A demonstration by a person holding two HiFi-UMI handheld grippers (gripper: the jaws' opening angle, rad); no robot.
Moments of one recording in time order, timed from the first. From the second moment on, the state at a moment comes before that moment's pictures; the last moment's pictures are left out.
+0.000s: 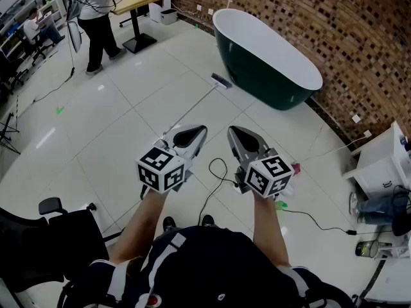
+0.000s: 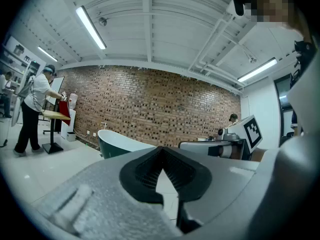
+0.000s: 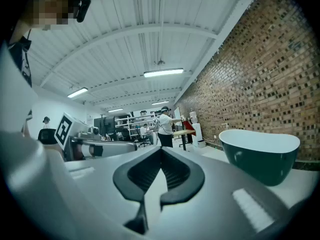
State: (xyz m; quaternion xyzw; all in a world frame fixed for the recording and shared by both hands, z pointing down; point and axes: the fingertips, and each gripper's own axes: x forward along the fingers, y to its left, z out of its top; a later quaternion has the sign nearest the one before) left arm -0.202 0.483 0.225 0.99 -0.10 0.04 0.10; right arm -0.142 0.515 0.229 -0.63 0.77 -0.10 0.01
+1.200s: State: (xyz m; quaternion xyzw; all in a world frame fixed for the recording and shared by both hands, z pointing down) left arm -0.070 0.399 0.259 0.99 -0.10 0.06 0.12; right arm -0.018 0.432 0.256 -0.62 0.77 -0.12 0.00
